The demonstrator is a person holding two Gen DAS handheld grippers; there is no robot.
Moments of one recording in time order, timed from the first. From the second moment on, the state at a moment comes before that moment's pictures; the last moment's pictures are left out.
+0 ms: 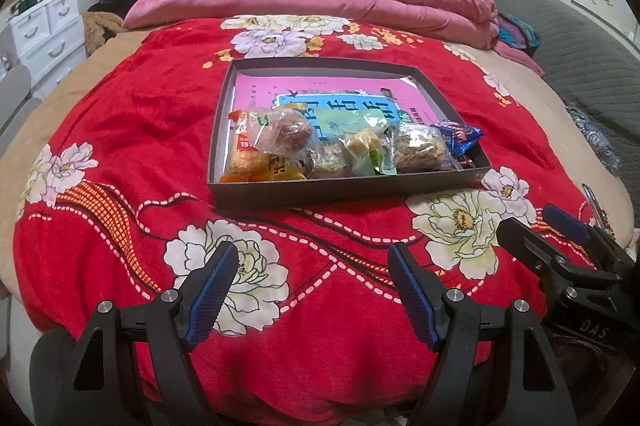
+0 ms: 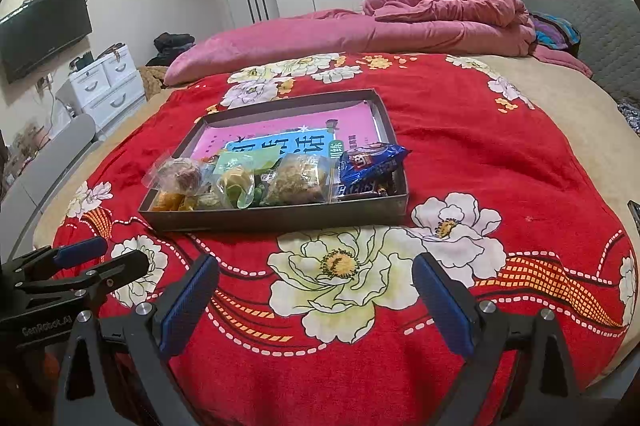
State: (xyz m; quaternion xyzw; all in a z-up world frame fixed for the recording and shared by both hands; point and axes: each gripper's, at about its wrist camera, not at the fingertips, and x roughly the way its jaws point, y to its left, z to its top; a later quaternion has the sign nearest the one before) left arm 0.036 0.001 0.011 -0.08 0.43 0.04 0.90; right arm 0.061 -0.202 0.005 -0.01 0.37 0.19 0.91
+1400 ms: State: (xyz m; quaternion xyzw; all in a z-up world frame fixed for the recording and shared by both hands) left arm 0.037 -0.003 0.009 -0.10 0.43 0.02 0.90; right arm 0.062 -0.204 0.007 -0.01 0.37 0.18 0.91
